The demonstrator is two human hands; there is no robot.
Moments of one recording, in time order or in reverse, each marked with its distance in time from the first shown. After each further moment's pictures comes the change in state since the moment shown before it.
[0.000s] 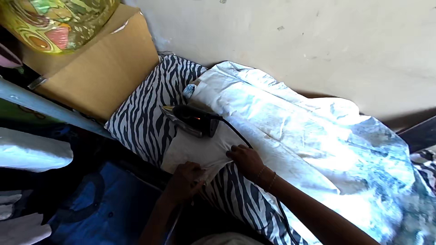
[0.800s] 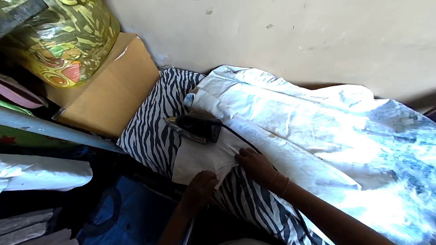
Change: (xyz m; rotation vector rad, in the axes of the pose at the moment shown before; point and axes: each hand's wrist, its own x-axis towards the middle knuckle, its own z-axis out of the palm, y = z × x) left_hand 0.009 0.013 0.015 0.030 0.201 0.220; right_hand -0.006 0.017 0.026 0.144 0.164 -0.040
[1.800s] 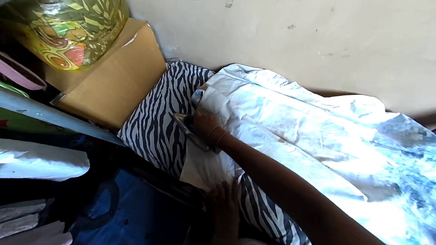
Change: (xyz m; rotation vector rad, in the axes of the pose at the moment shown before) left_hand 0.002 0.101 0.071 0.674 -0.124 -0.562; right_hand 0.146 -0.125 -0.074 0.142 0.035 0.108
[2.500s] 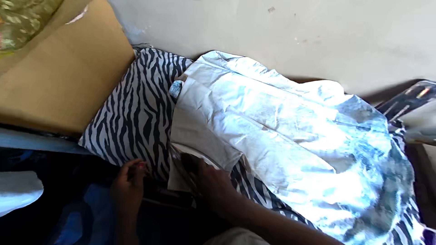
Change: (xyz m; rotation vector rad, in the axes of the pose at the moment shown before) left_hand 0.076 -0.219 -0.051 -0.853 0.006 -0.456; right_hand -0.129 -0.013 0.048 0.110 -0.187 0.336
